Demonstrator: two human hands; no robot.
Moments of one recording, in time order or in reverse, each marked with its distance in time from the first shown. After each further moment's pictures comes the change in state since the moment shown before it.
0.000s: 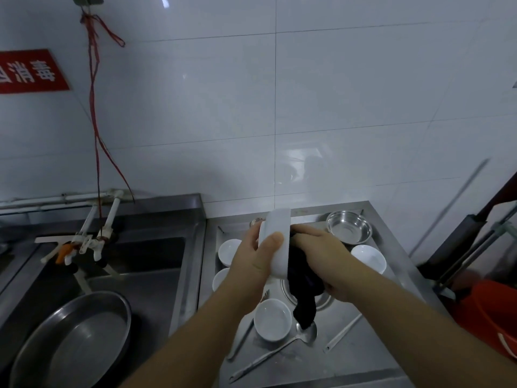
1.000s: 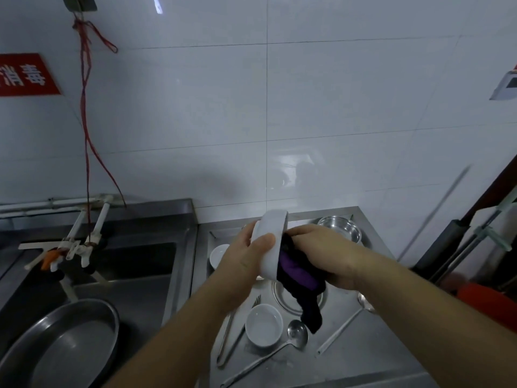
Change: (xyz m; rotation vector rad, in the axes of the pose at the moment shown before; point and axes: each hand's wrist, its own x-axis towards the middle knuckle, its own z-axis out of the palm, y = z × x) left_hand 0.010 0.006 -0.010 -0.052 -0.155 -0.040; right_hand -0.003 -0.022 -0.022 -0.135 -0.158 0.074
